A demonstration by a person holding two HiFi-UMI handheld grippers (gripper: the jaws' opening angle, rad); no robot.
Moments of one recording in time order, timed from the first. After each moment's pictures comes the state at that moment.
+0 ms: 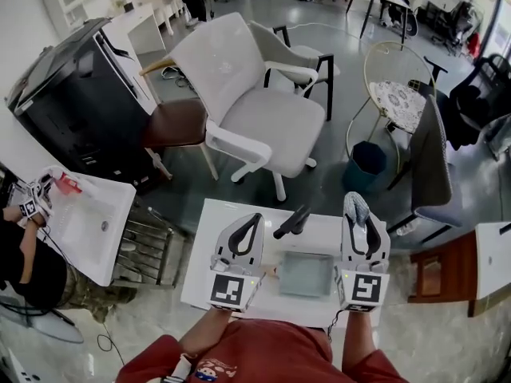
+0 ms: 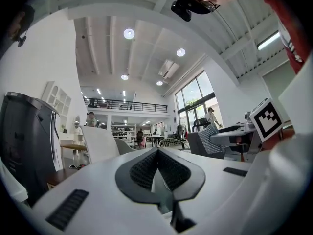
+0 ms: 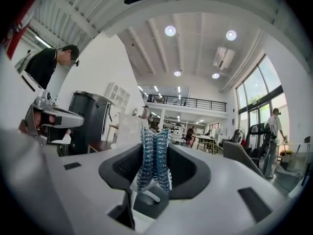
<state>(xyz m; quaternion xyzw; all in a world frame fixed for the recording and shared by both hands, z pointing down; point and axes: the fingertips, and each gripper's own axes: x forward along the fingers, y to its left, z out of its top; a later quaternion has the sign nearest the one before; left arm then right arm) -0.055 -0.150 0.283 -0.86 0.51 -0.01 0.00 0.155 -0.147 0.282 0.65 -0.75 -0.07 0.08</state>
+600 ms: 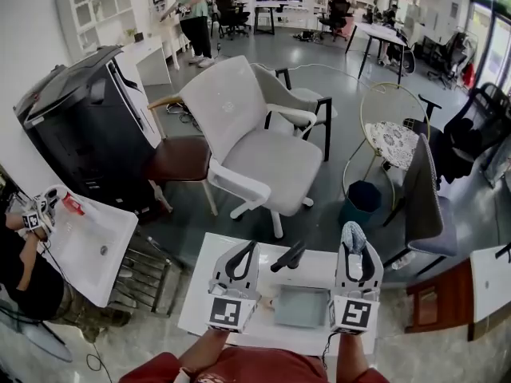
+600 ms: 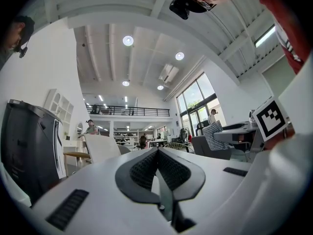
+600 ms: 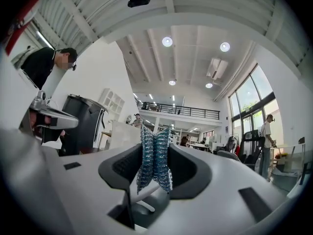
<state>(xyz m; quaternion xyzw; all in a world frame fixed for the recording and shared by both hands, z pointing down) -0.063 -0.154 0.260 -0.85 0.52 0.01 0.03 0.158 -0.149 0.254 0.67 -0.73 -0.12 0.04</state>
